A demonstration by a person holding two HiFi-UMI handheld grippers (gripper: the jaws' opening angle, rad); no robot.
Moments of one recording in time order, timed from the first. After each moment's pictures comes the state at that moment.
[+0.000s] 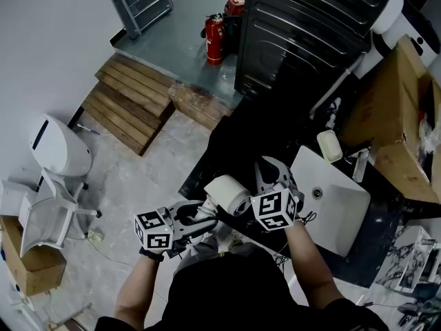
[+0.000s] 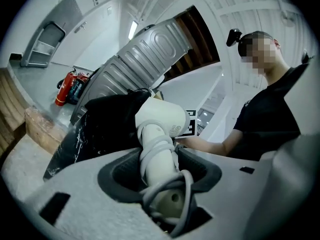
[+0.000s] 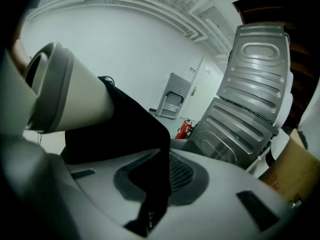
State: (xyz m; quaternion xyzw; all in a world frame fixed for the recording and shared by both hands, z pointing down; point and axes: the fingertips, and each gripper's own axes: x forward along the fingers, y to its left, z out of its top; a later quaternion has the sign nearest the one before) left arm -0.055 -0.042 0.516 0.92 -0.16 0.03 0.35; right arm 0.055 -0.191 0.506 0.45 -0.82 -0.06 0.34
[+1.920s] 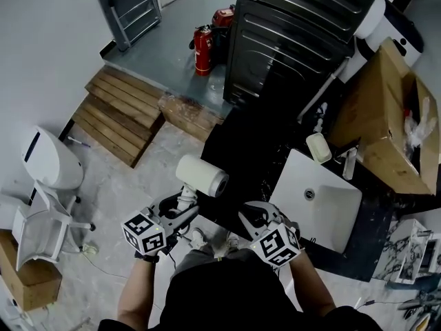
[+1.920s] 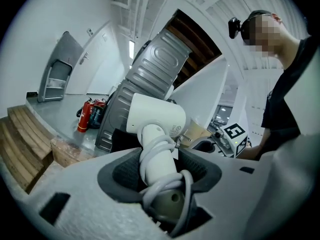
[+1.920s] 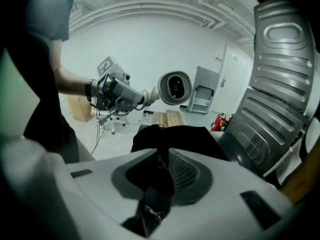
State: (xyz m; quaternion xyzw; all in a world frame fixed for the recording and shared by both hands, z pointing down) left arm -0.110 -0.089 0.498 0.92 -0.29 0.04 0.27; right arm 0.017 -0.060 0.514 0.28 -0.89 0.01 0.36
